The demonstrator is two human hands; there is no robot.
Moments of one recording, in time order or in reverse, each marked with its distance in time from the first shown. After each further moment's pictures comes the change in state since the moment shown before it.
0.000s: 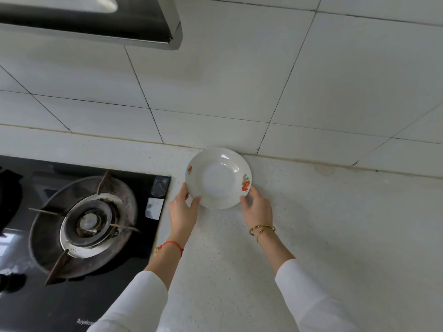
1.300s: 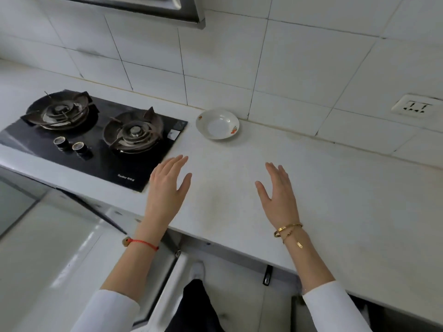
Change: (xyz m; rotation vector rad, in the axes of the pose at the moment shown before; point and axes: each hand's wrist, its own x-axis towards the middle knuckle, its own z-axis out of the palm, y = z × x) left_hand -0.378 0.040 -0.076 0.476 0.315 0.511; right_hand -0.306 0.059 -0.231 -0.085 -0.025 -0.420
